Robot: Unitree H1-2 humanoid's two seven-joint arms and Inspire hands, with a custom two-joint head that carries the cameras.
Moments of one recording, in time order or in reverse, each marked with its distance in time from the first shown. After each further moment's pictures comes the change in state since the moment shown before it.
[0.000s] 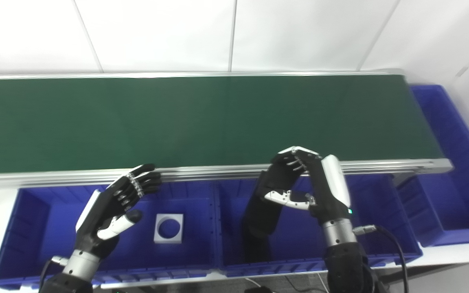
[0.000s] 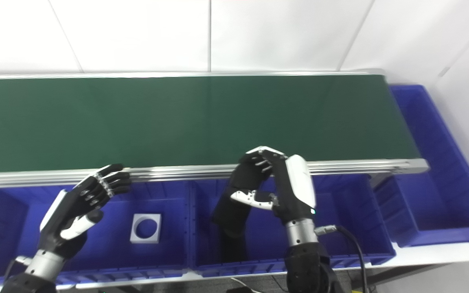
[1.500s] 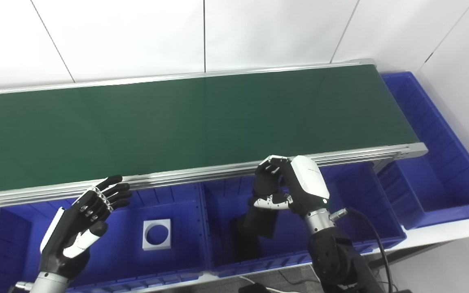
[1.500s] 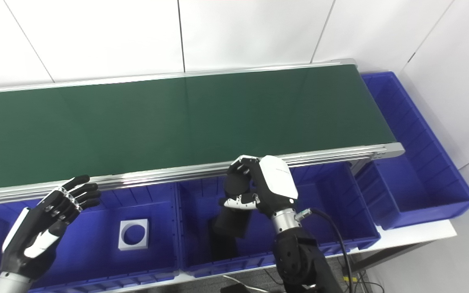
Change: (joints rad) left arm 0.022 0.048 0.041 -0.060 -0.060 0.092 -0.021; right arm -0.042 -0.079 0.038 0.180 -0.209 0.068 0.016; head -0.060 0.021
